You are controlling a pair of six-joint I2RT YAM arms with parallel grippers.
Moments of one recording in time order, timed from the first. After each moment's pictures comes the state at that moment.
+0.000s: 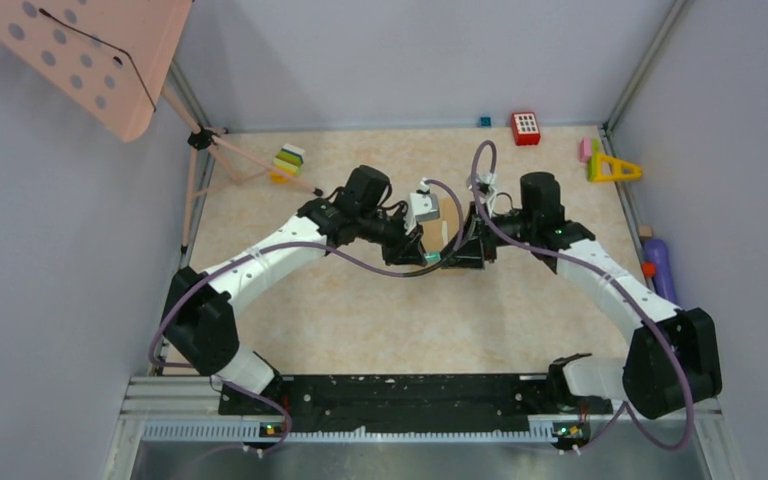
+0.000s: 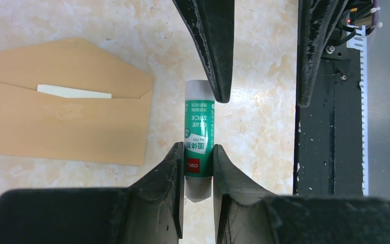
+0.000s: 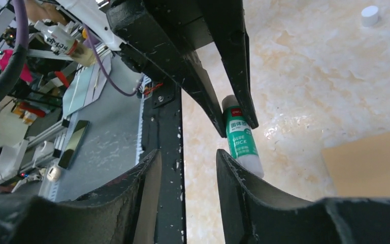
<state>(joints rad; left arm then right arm) -0.69 1.54 1.26 -0.47 0.73 0.36 0.32 1.26 0.86 -0.12 -1.24 0.06</state>
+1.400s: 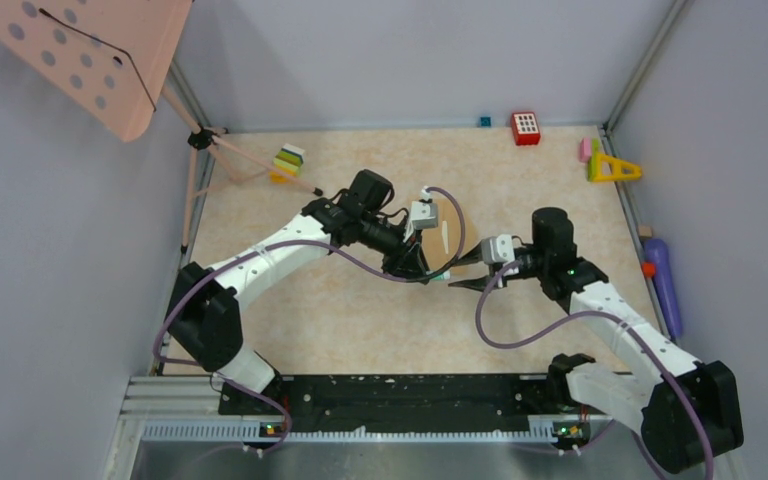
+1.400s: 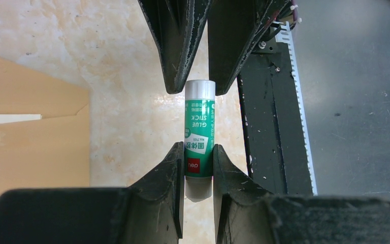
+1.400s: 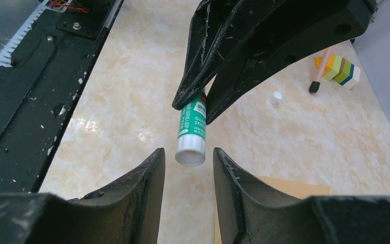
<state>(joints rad) -0.69 1.57 1.26 -0.55 0.95 0.39 0.34 1.01 0.61 -0.08 -1.23 -0.78</state>
